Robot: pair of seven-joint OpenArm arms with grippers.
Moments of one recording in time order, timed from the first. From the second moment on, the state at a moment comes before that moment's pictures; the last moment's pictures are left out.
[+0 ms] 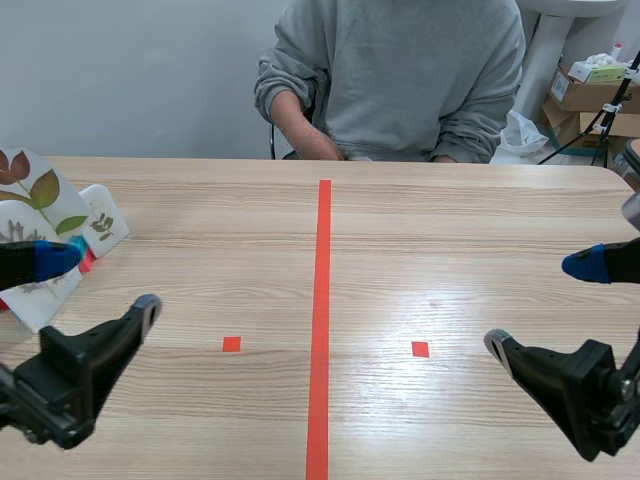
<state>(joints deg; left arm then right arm) 43.6 -12.4 -13.0 121.0 -4.0 -31.2 -0.4 -38.1 27.3 17.4 114.7 17.5 40.3 -11.7</state>
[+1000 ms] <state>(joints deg) 46.3 -12.4 -2.5 127.9 -9.6 -28.0 10.9 -38.1 27.3 17.4 114.7 18.4 45.3 -11.1</state>
